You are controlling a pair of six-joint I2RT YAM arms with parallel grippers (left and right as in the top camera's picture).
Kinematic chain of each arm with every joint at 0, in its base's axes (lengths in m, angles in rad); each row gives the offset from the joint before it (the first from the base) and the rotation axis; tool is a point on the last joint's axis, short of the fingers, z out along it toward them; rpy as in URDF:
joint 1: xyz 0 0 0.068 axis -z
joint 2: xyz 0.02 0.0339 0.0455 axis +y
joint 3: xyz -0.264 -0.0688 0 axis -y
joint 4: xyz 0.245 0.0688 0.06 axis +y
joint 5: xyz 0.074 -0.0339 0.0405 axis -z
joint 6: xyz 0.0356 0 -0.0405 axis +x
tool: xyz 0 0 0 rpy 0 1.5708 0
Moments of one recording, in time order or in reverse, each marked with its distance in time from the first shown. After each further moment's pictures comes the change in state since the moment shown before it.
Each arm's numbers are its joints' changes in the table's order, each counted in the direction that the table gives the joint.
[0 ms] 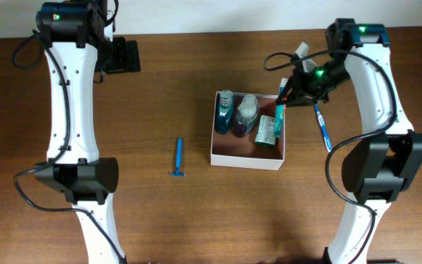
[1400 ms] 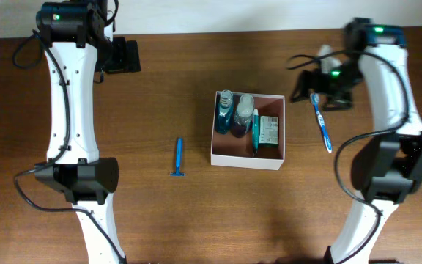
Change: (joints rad) left arm 0.000 0.000 0.000 0.000 0.000 0.000; right arm 0.122 0.000 -0.004 -0.026 0.301 0.093
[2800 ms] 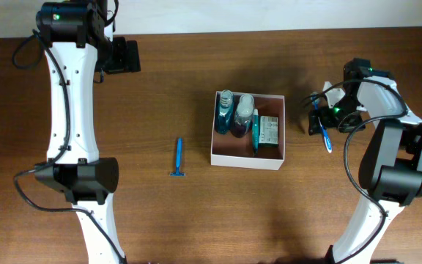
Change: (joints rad) left arm 0.000 0.000 0.000 0.000 0.000 0.000; right arm 0.053 -0.001 -0.493 -0.500 0.283 -0.256
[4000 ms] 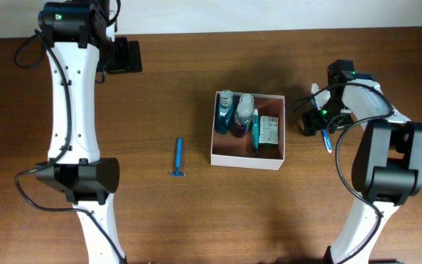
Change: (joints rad) left arm 0.008 0.000 0.000 0.000 0.000 0.000; right arm -0.079 -0.014 -0.056 -0.085 0.105 0.002
